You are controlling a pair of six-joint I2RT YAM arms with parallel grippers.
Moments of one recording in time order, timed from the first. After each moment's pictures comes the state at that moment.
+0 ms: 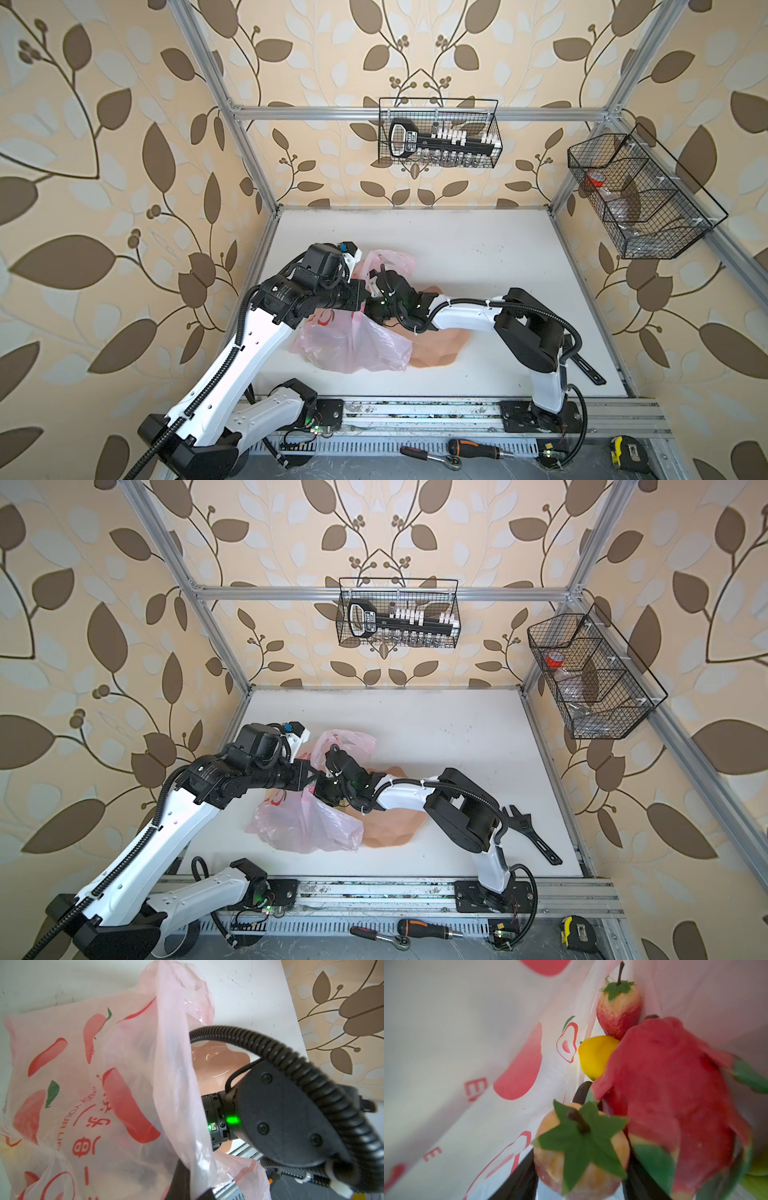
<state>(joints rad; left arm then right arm) -0.46 1.02 1.18 -1.03 0.26 -0.37 0.99 2.00 1.27 0.26 -0.38 1.28</state>
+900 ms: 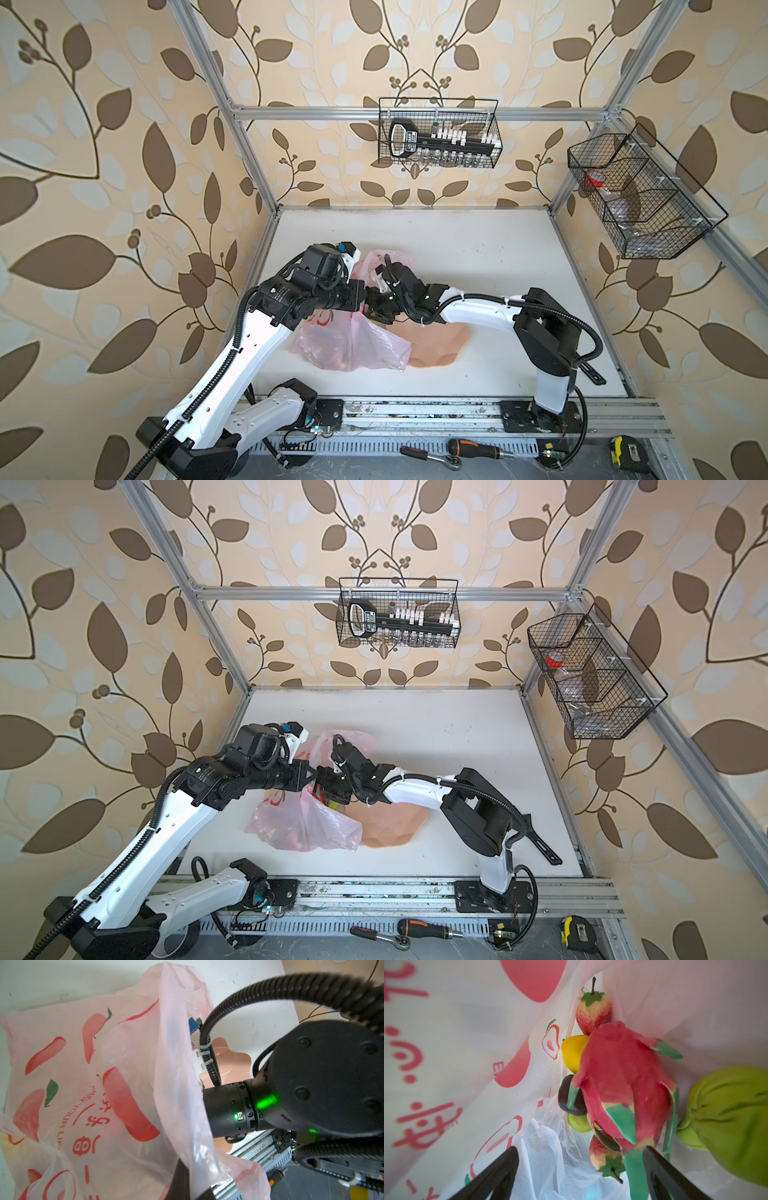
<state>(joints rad) -0.46 1.01 1.18 -1.03 0.25 -0.37 0.95 1.90 1.28 0.01 -0.37 1.15</state>
